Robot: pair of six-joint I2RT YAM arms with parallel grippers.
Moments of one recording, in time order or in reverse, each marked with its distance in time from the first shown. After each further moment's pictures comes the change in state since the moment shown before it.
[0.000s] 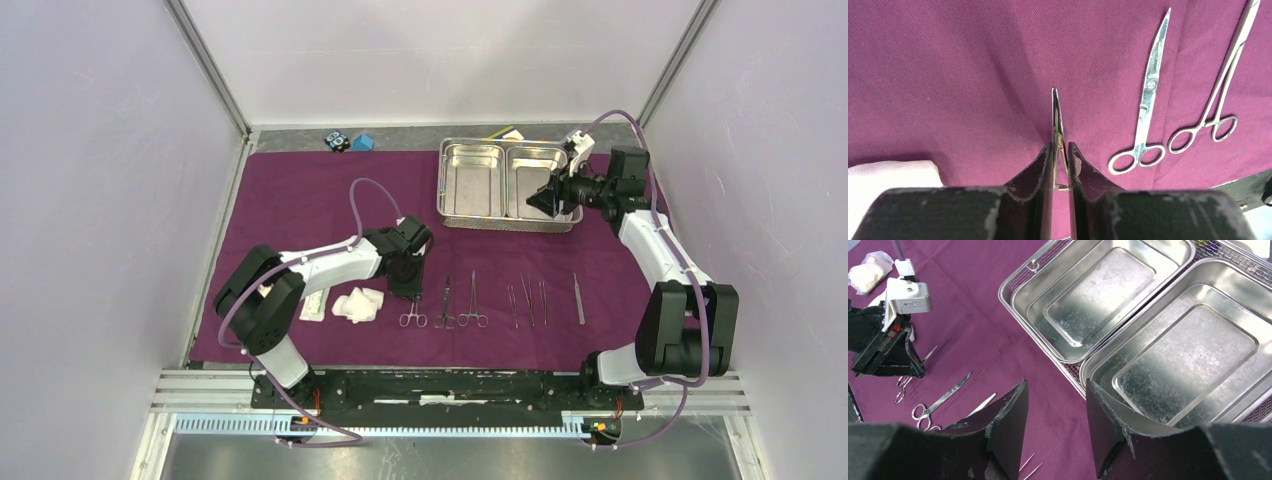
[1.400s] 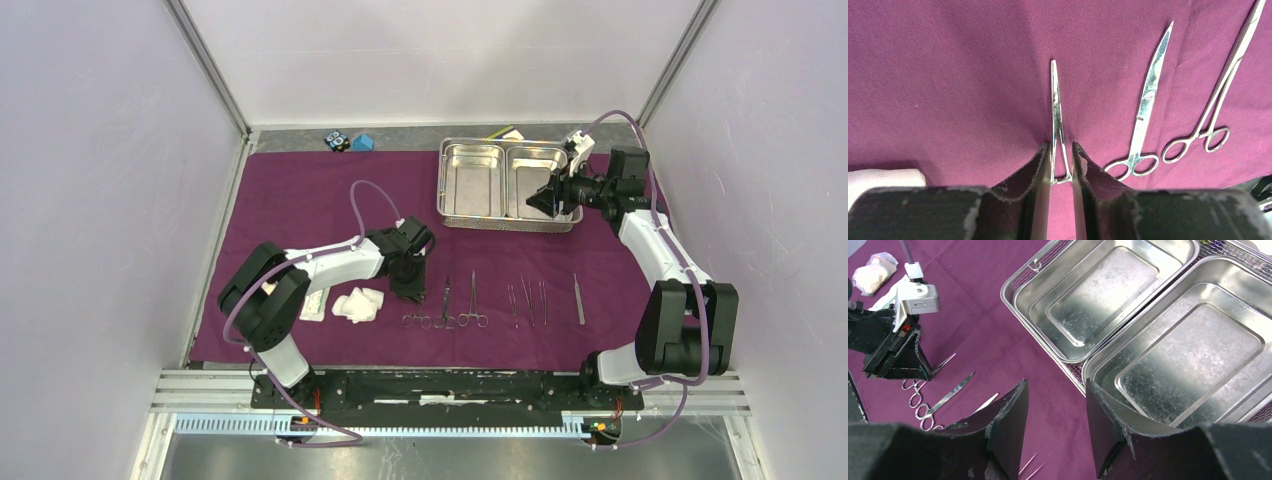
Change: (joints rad) left arm 0.000 0.029 -0.002 0.026 0.008 -0.051; right arm -0.003 0.005 0.000 0.000 -0.014 0.008
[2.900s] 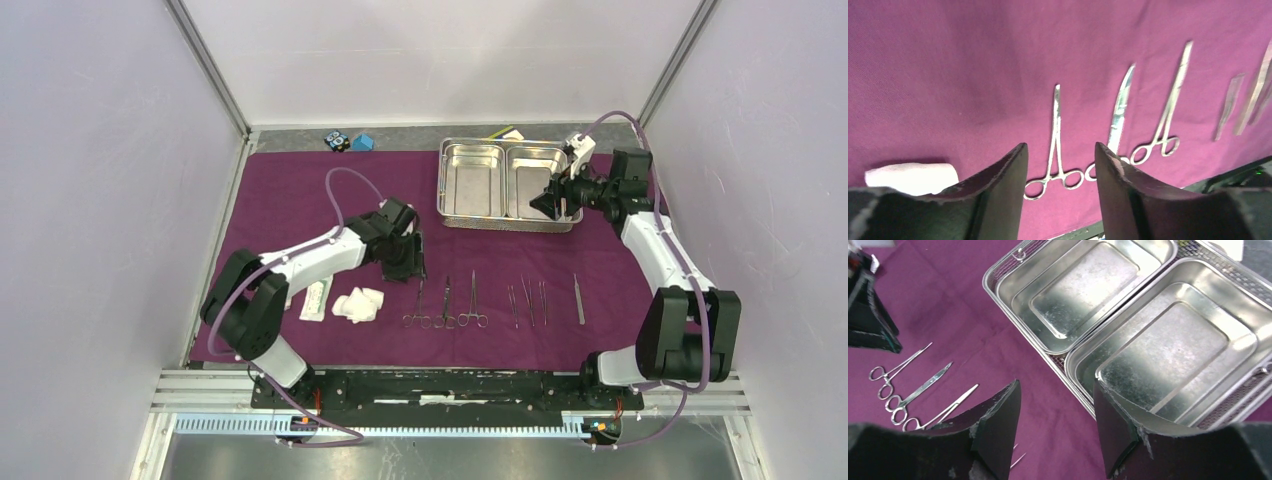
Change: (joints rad) left arm 0.100 -0.069 0.018 -0.001 0.043 -0.023; right arm -0.005 -0.020 0.000 -0.045 0.041 -0.106
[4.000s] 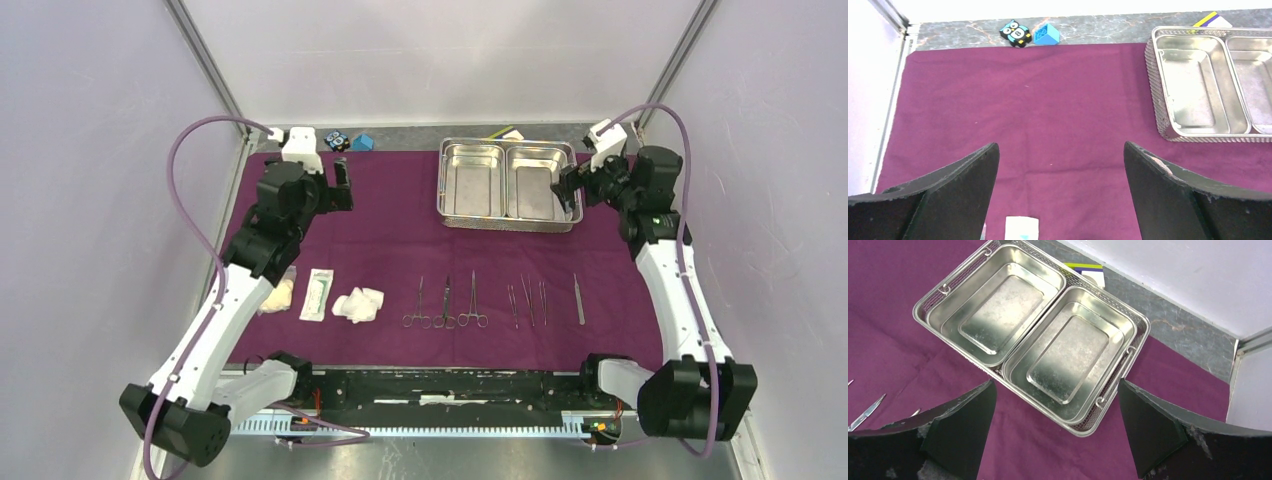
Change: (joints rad) left arm 0.291 -0.573 0.106 0.133 -0.377 0.548; right arm 0.000 -0.245 0.033 -0.022 0.332 -0.018
